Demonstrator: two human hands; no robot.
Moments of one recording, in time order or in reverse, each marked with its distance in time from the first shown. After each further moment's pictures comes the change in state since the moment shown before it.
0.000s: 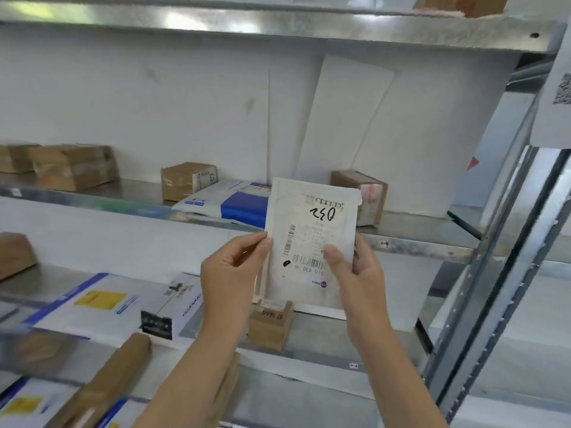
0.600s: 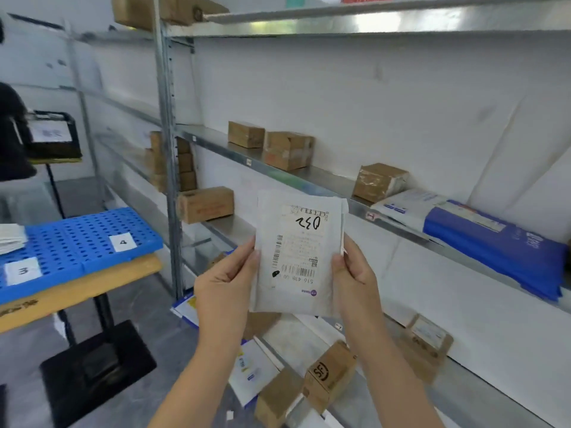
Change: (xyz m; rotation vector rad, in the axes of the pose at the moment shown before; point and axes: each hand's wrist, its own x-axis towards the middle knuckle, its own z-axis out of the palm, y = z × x) left_hand -0.024 0.008 -0.254 -0.039 0.576 -0.036; right_hand -0.077 0.053 0.241 -0.069 -0.569 0.187
